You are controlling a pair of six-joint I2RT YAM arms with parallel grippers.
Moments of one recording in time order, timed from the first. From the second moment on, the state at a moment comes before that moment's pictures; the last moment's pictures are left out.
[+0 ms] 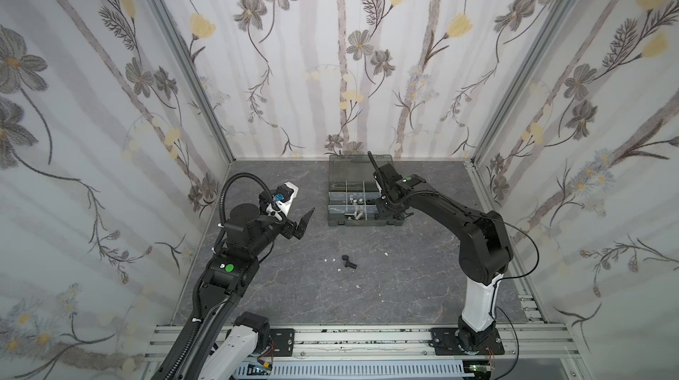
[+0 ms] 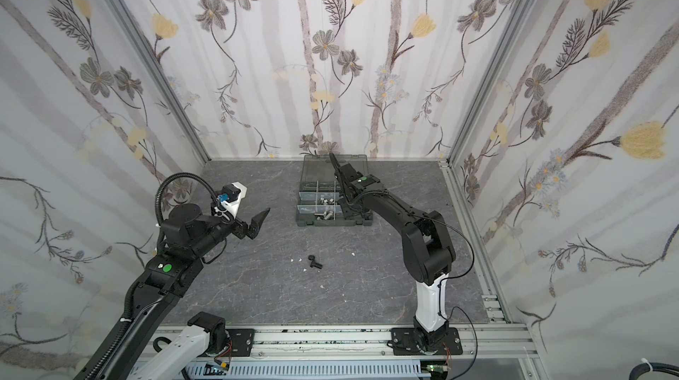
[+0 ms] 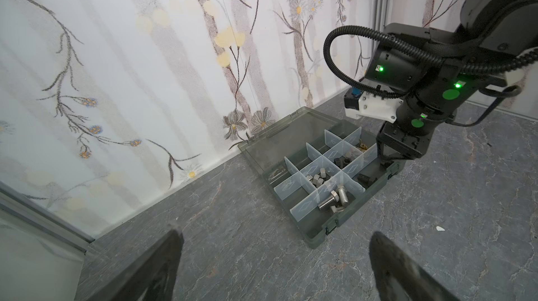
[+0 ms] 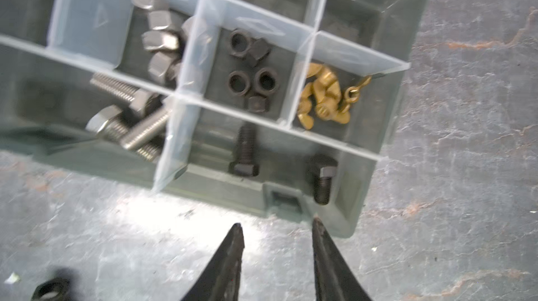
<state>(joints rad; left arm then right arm) -0.30 0.77 0.82 -0.24 0.23 0.26 0.60 1.92 1.59 -0.88 0.17 0.21</state>
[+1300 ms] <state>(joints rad) -0.30 0.73 0.82 -0.24 0.24 0.26 0.99 2.11 1.56 -0.81 0.01 0.44</state>
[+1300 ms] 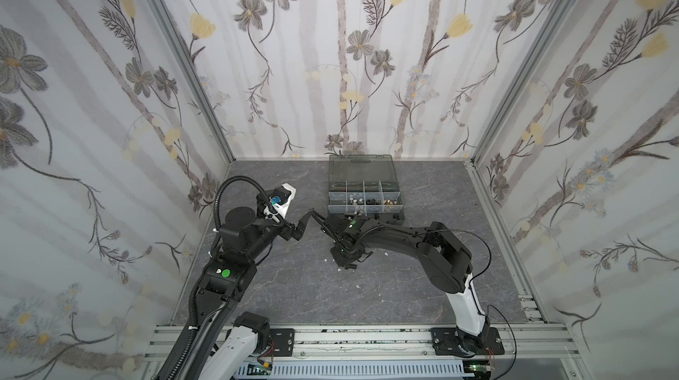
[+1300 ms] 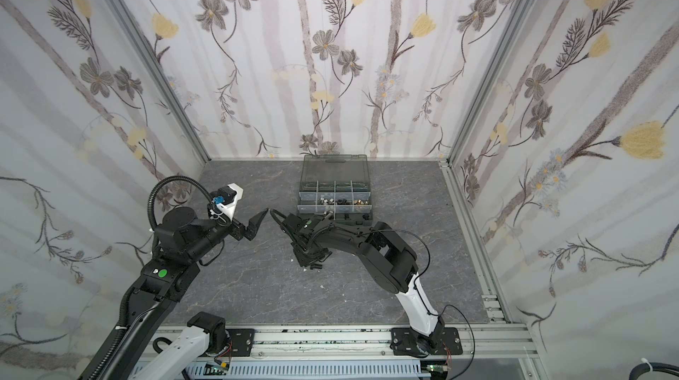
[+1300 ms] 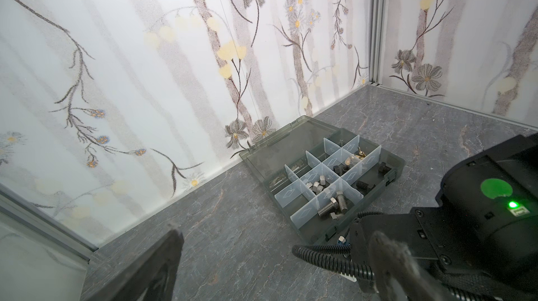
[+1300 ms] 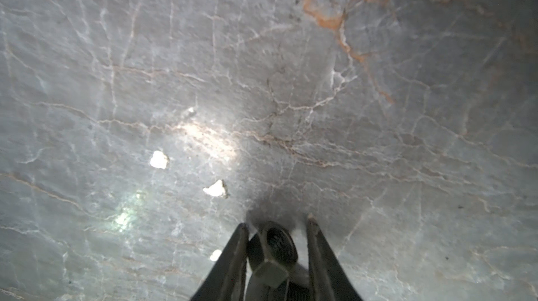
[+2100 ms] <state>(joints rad) -0.30 0.73 0.82 -0.24 0.24 0.26 0.86 2.05 1.57 -0.83 0.05 0.38</state>
